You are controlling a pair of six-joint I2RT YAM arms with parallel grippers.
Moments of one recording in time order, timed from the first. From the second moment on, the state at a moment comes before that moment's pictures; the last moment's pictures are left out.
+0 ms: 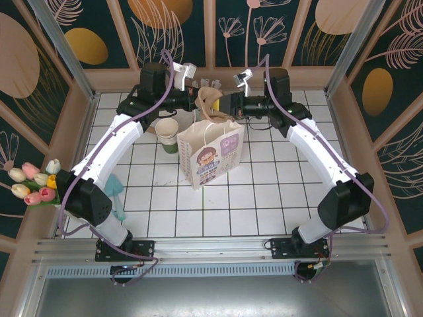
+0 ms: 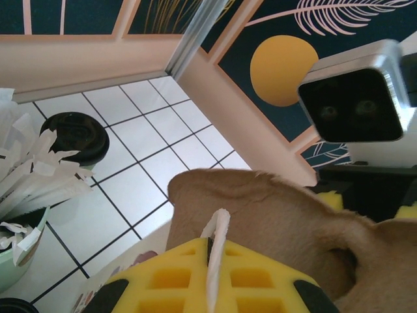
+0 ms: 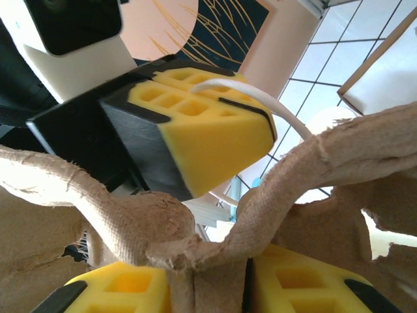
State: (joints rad) left arm -0.44 1.65 1.66 -0.39 0.65 -0.40; right arm 0.43 1.55 1.50 -0.33 -0.93 0.67
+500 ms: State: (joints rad) left arm -0.43 1.65 1.66 -0.40 0.64 -0.41; right arm 0.48 1.57 1.49 -0.44 -0.79 0.59
